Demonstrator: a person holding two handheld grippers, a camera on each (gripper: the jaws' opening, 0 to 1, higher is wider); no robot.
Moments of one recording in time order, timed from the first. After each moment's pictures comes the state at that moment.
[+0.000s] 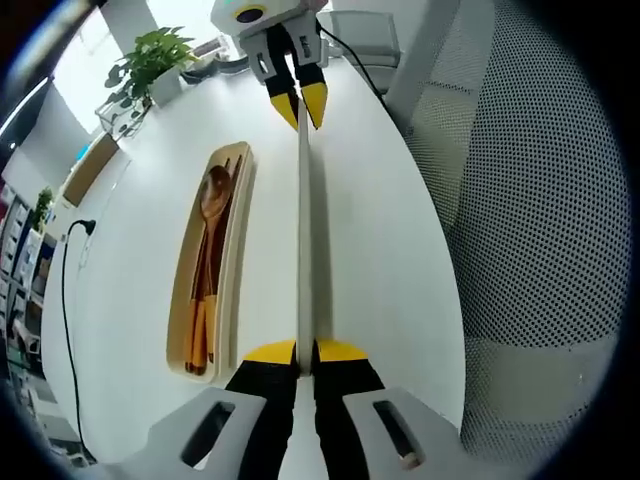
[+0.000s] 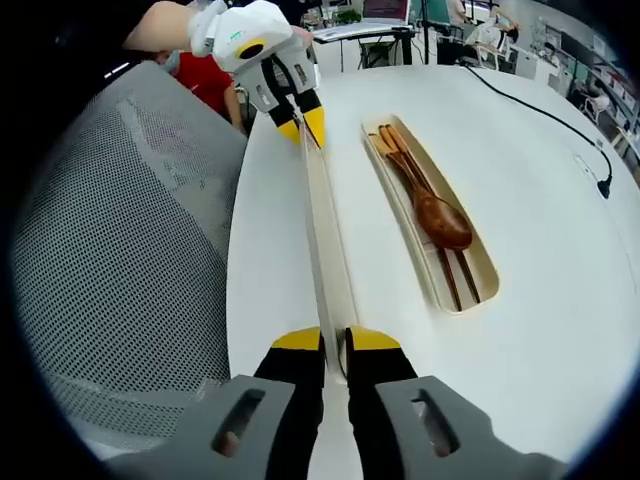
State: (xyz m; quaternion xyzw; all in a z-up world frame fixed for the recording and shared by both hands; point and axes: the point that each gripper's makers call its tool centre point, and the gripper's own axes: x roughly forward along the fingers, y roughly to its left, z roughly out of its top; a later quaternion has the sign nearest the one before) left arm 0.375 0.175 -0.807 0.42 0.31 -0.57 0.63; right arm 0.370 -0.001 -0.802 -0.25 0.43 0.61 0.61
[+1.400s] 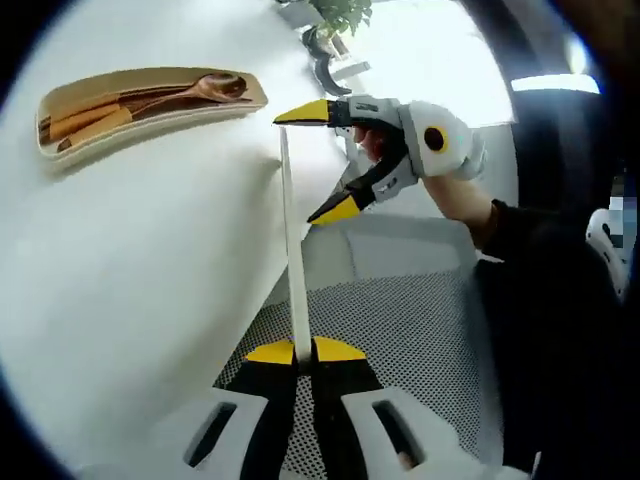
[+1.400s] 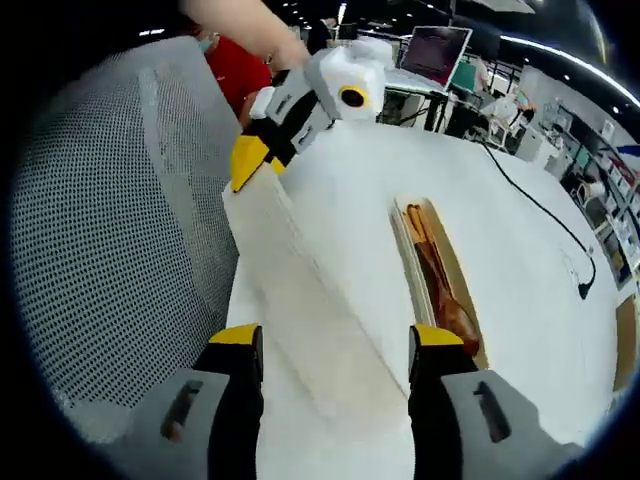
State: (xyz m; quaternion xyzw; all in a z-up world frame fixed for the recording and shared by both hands) left arm 0.277 0.153 -0.760 -0.21 0.63 -0.55 0.51; right arm 0.347 0.075 -0.784 -0.37 0.24 0.63 0.64
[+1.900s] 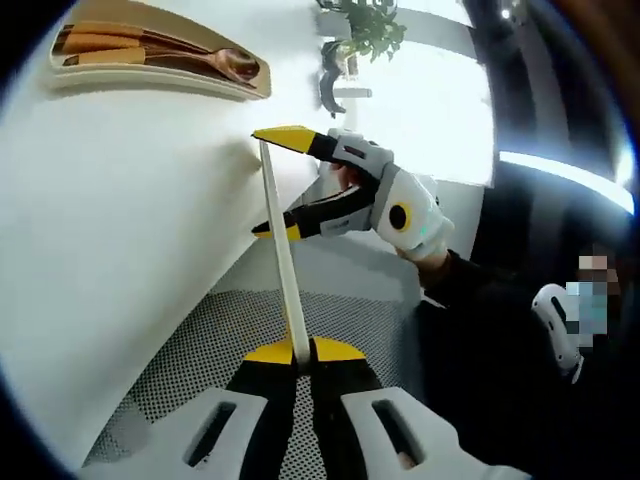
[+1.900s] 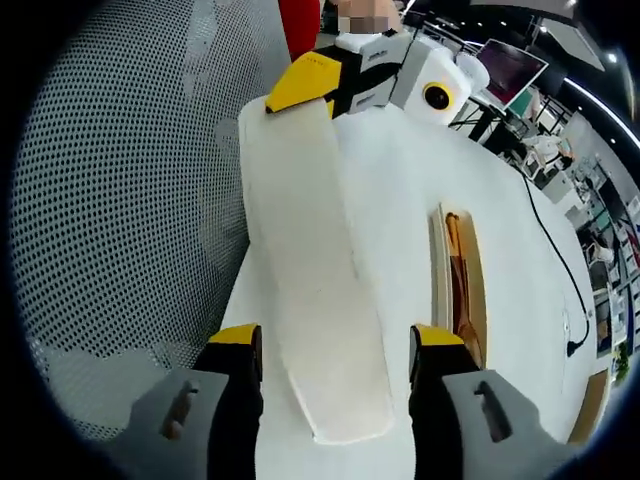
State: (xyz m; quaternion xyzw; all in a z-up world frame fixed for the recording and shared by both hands) left arm 0.271 0.145 -0.742 -0.30 0.66 -0.53 0.44; right arm 0.335 0.073 -0.800 -0.44 0.23 0.65 0.58
